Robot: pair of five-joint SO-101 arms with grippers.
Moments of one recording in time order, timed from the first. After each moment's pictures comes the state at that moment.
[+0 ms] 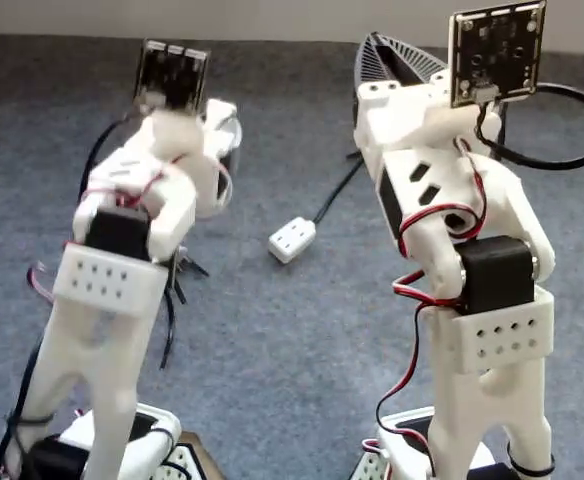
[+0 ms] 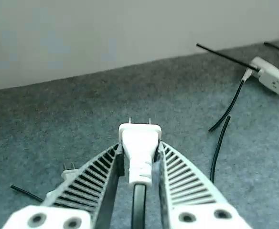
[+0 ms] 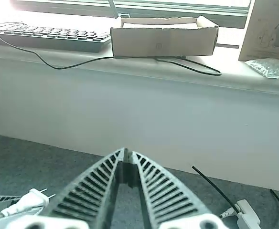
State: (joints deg) left arm 8.0 -26.4 12.7 52.3 -0.5; right arm -15.2 -34.1 -2.4 47.4 2.6
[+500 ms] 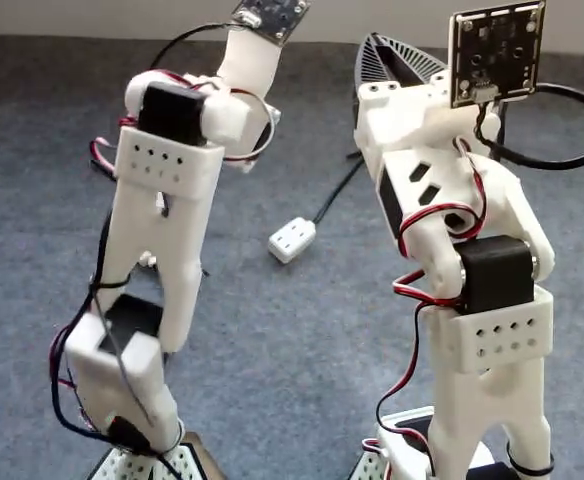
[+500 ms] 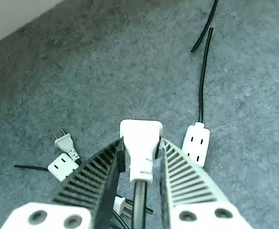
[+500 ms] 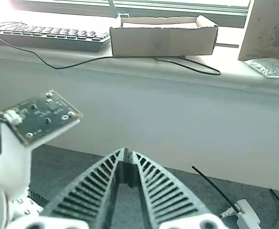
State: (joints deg) left arm 12.8 18.9 -55.2 100.1 -11.1; right arm -15.2 -34.1 -2.4 47.4 2.6
